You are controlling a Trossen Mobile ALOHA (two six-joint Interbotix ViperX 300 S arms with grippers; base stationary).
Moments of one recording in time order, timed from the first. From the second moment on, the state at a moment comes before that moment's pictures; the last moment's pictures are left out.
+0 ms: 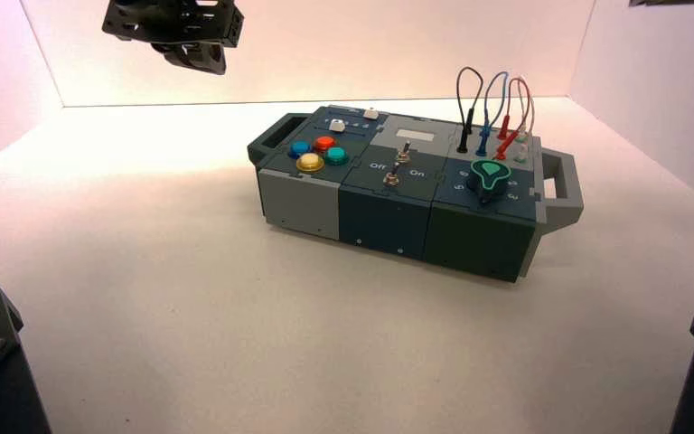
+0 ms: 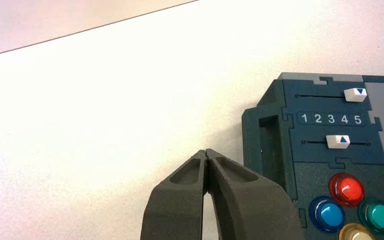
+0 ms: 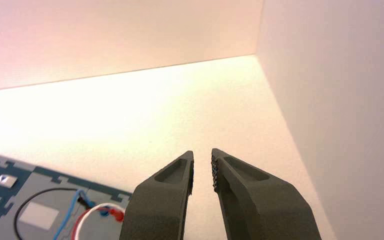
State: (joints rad) left arm -0.31 -0.06 0.83 -0.24 0.01 0.23; right arm -0.05 -0.47 1.02 0.14 0.00 -0.09
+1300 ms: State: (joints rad) left arm -0.31 -0.05 0.83 -0.24 0.01 0.23; right arm 0.61 -0.05 0.69 0.16 0.02 -0.07
